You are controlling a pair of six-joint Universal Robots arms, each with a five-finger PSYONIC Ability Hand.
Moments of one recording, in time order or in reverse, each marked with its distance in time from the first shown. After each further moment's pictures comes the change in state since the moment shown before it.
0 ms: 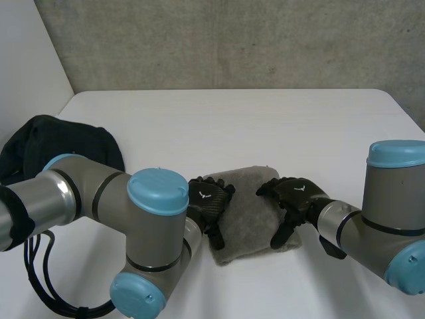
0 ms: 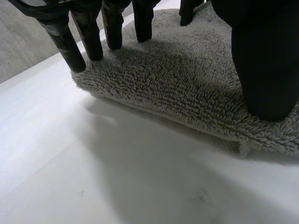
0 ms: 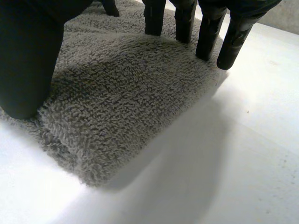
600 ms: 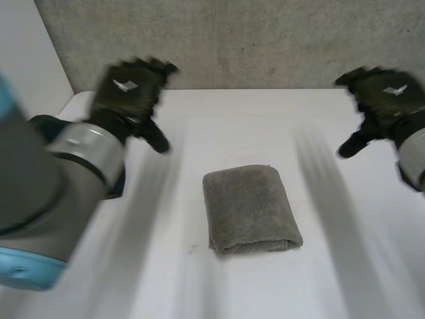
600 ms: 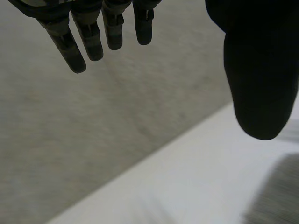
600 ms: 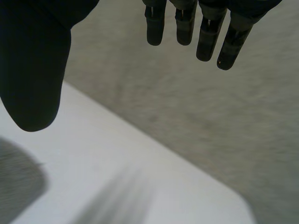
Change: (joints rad) left arm 0.165 0.534 -0.089 -0.009 -0.014 0.014; right arm -0.100 -0.471 0.003 -0.027 0.198 -0.009; left_hand 0.000 0.000 0.000 0.000 0.000; right_hand -0.004 0.000 0.000 0.000 0.000
